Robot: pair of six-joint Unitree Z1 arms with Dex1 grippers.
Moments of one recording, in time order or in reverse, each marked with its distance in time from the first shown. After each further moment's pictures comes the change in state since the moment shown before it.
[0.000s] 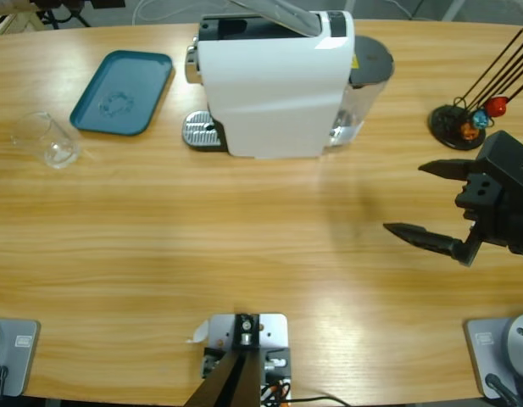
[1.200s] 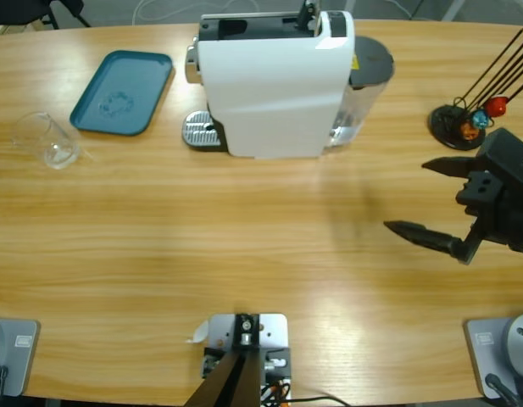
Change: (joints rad) arm 0 -0.005 -0.462 -0.030 0.791 0.542 0.654; arm 1 0.001 0.003 -0.006 0.015 -0.033 0.044
